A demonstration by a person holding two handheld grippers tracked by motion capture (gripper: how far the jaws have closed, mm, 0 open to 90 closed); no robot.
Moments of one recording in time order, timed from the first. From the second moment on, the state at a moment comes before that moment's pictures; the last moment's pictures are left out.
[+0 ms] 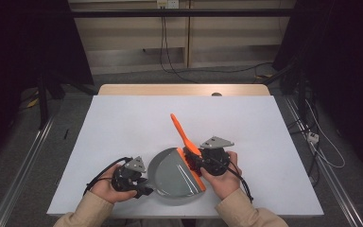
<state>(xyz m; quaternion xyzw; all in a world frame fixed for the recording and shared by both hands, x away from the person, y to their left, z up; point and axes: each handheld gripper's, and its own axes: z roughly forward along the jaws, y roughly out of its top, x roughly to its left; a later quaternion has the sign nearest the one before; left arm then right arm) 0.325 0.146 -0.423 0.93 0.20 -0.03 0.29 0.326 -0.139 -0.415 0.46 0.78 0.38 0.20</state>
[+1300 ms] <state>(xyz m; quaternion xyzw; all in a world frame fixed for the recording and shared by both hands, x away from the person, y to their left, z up) 0.325 0.150 -0.424 0.93 0.22 -0.04 0.30 0.349 -0.148 -0.408 0.45 0.77 0.37 0.24</state>
